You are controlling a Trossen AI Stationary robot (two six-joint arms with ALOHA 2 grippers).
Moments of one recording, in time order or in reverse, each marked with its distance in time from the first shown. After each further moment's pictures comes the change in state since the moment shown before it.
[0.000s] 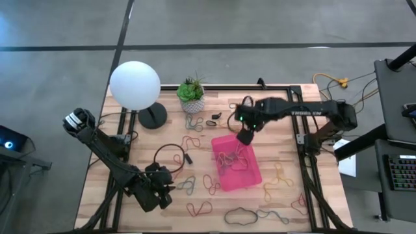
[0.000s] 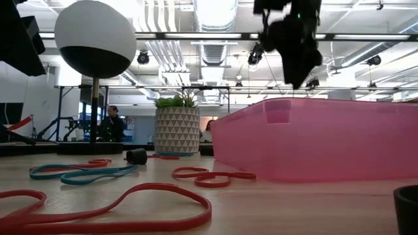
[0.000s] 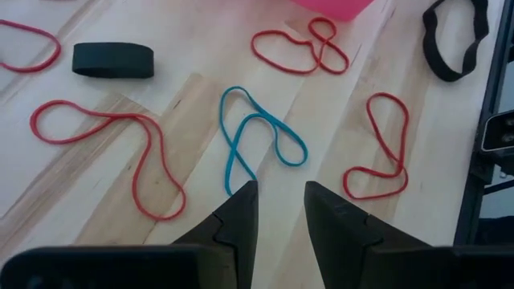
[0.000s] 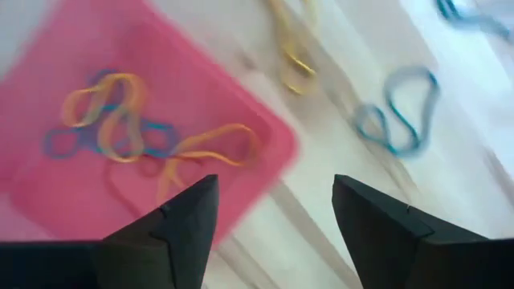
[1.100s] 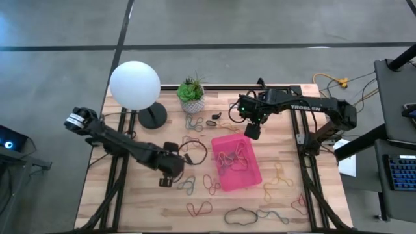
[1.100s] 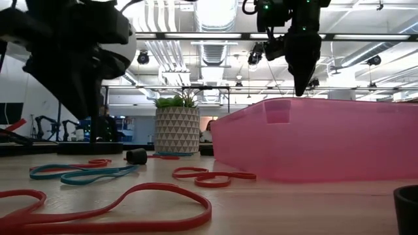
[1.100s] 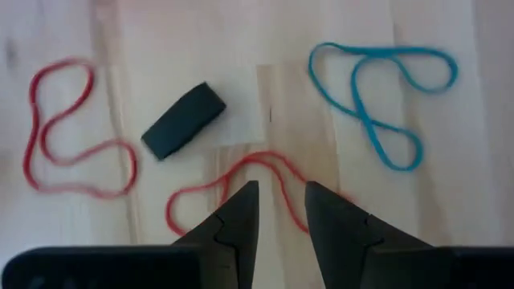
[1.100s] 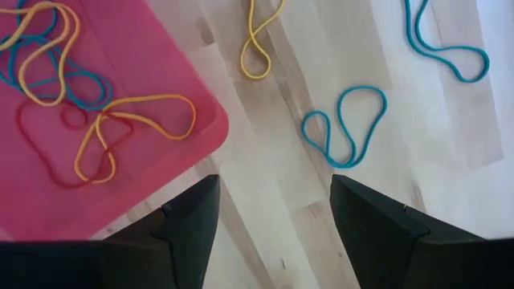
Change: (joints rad) left arm 0.410 0.016 -0.034 -0.068 0.344 1.032; right arm -0.103 -0.005 -0.015 -0.033 0.004 -0.398
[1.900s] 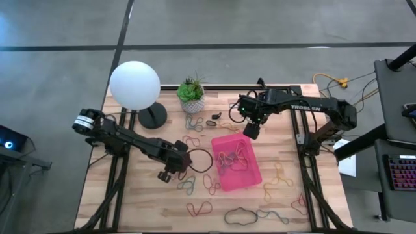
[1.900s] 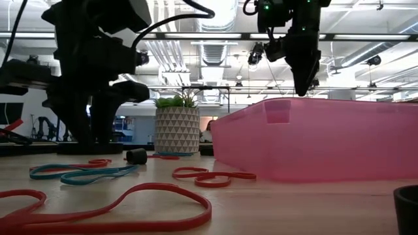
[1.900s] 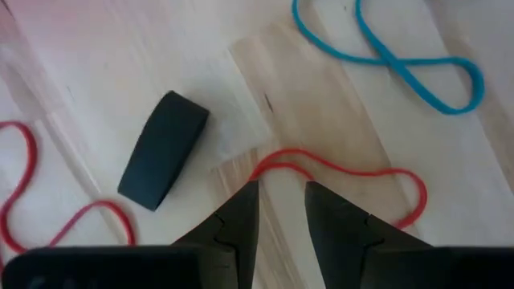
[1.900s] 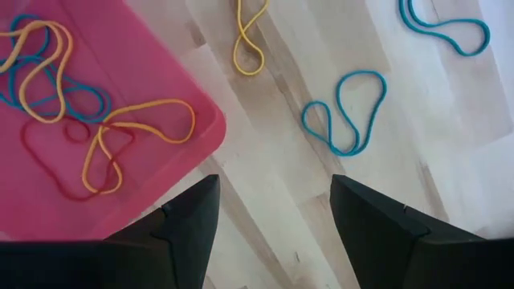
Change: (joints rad) left arm 0.127 0.100 -0.043 0.092 0.148 0.447; right arm 0.000 -0.001 0.000 -0.010 0.002 0.111
